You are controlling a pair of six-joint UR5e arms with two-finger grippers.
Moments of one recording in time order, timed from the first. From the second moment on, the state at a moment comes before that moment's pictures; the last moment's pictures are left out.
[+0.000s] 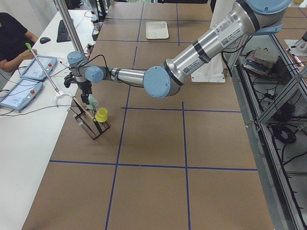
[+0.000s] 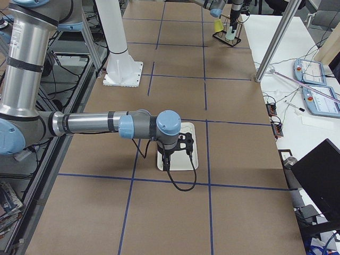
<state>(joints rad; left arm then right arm) -1.16 -2.50 -0.75 -1.89 -2.20 -0.66 1.50 -1.84 1.92 -1.64 2.42 -0.03</state>
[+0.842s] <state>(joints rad) -1.15 -2.51 -0.73 -1.92 -2.15 -0.66 1.50 -1.85 1.92 -1.64 2.43 -0.04</state>
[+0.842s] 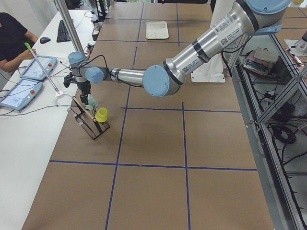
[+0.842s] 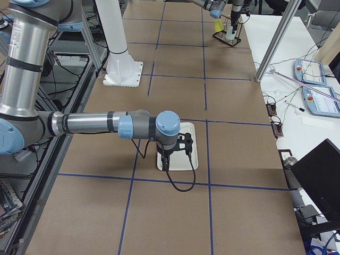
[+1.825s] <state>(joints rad) -1.29 -2.33 -1.15 -1.81 -2.40 -0.67 1.49 -1.85 1.94 -1.64 2.48 -0.03</state>
